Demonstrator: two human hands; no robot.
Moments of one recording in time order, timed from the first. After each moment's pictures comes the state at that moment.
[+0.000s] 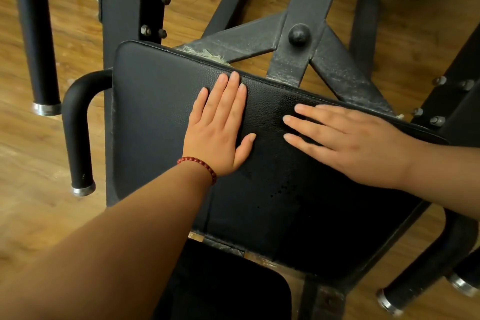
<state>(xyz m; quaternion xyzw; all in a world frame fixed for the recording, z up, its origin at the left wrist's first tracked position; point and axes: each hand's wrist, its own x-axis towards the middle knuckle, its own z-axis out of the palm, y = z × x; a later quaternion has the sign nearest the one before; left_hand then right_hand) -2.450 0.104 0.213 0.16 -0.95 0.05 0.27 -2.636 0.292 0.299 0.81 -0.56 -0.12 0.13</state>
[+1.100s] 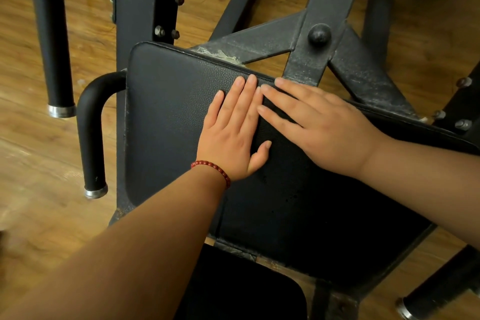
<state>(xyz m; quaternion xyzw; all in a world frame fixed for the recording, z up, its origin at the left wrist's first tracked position) -2.447 0.102 0.214 0.16 -0.95 0.03 0.26 -2.600 0.233 0.286 0.76 -0.63 -0.02 0.16</state>
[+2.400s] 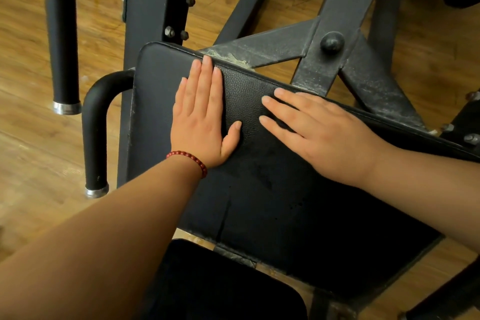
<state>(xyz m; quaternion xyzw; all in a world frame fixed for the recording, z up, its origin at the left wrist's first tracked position) -2.429 0.057 0.218 0.25 -0.92 0.01 0.30 -2.595 0.221 0.285 0.78 -0.60 -0.05 0.17</state>
